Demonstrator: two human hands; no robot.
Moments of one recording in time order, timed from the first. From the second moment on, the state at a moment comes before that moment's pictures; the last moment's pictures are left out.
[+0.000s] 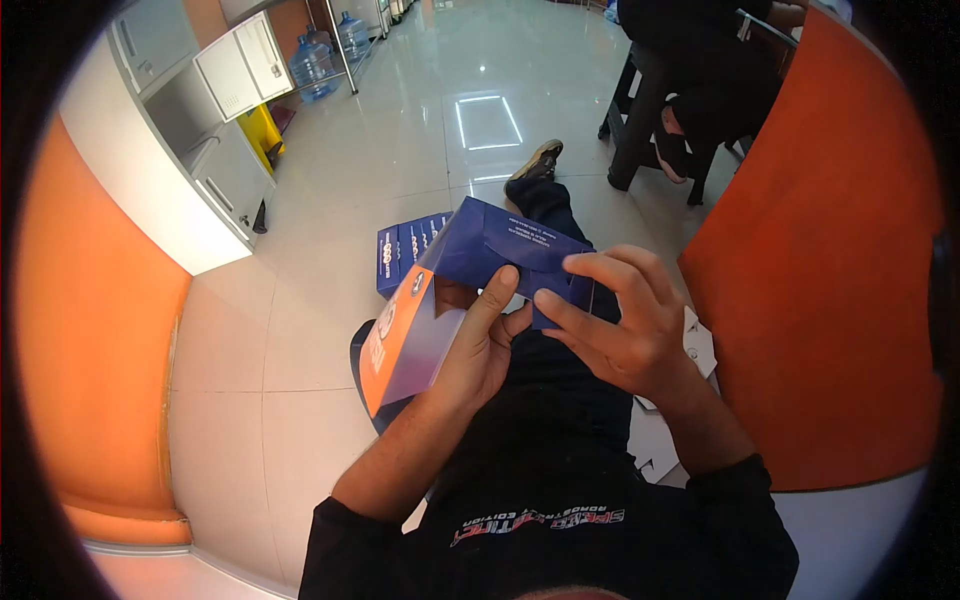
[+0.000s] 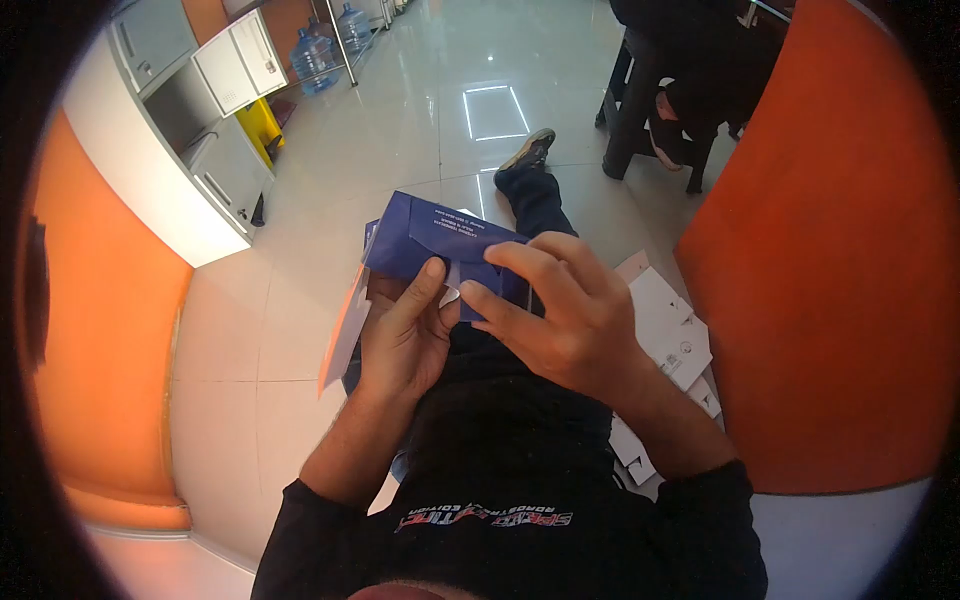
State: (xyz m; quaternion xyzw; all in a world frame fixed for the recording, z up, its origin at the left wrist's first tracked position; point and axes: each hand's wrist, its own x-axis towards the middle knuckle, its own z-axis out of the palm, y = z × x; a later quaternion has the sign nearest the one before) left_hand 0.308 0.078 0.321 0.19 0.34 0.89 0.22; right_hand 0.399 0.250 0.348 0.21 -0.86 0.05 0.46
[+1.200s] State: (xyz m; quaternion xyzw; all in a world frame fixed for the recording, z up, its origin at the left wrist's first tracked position) left_hand 0.298 0.070 0.272 0.17 0.43 0.87 0.17; right_hand 0.372 0.229 0.276 0.14 -0.81 0.31 0.48
